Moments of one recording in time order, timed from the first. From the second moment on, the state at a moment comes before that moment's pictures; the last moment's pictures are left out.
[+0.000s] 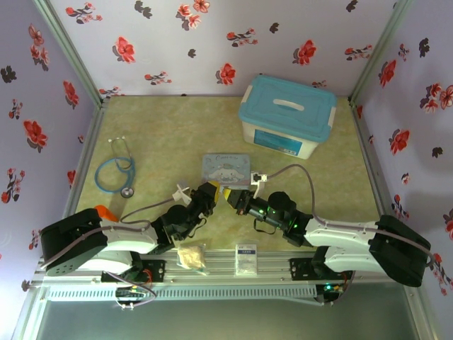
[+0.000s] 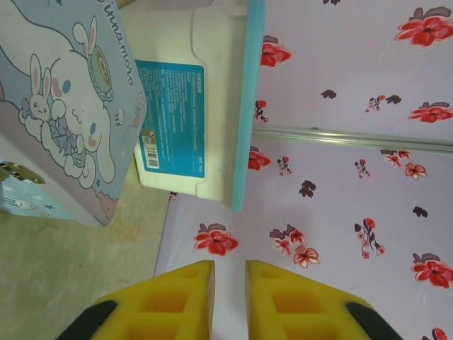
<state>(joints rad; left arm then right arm) -1.16 1.31 0.25 1.04 -0.52 -1.67 1.03 1.14 0.32 0.73 -0.02 0.95</state>
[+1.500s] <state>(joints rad) -0.93 1.04 0.64 0.24 0.20 -0.83 0.81 1.09 0.36 0.86 -0.53 0.92</state>
